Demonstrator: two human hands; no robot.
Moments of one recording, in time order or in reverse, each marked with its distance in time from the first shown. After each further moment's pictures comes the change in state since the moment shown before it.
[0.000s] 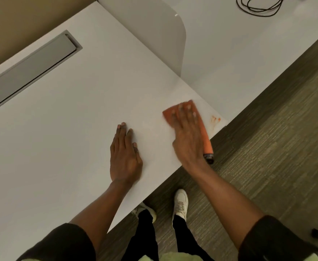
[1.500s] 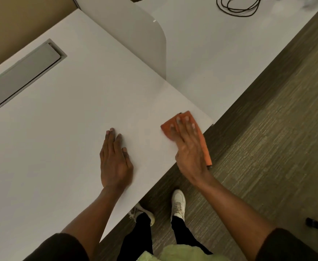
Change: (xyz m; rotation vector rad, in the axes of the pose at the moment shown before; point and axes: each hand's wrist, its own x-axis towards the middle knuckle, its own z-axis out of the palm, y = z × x) left_hand 0.001 0.003 -0.001 0.008 0.034 0.004; right_hand -0.044 0.036 0.007 0.172 0.143 -0.019
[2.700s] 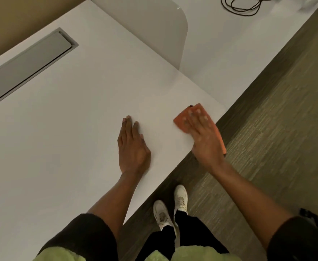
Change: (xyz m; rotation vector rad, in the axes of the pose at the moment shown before) left_hand -0.001 -0.009 -0.007 -0.112 -0.042 0.019; right_hand -0.016 -0.015 -0.002 -0.209 -0.075 -0.095
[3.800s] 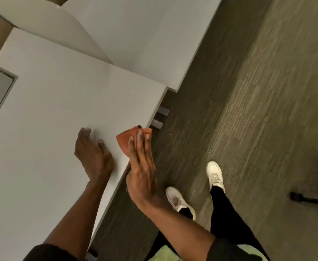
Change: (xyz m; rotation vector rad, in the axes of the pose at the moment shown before) left_hand -0.015 0.052 0.023 0.187 0.133 0.007; right_hand -0.084 -0.090 0.030 0.648 0.256 0.508
